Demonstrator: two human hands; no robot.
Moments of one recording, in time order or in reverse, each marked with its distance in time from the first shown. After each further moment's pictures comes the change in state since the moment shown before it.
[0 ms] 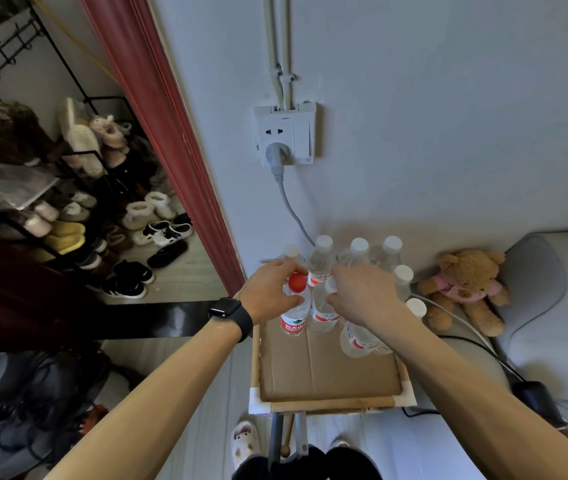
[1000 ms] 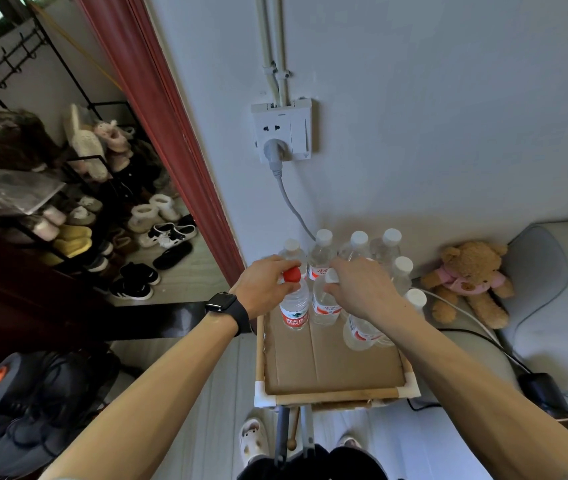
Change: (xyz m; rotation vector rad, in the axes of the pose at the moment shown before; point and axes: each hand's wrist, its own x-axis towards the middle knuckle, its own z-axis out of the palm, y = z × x) left_hand -0.006 -0.001 -0.010 0.091 0.010 -0.006; right_hand 0.000 0.005 0.016 0.135 0.069 -0.025
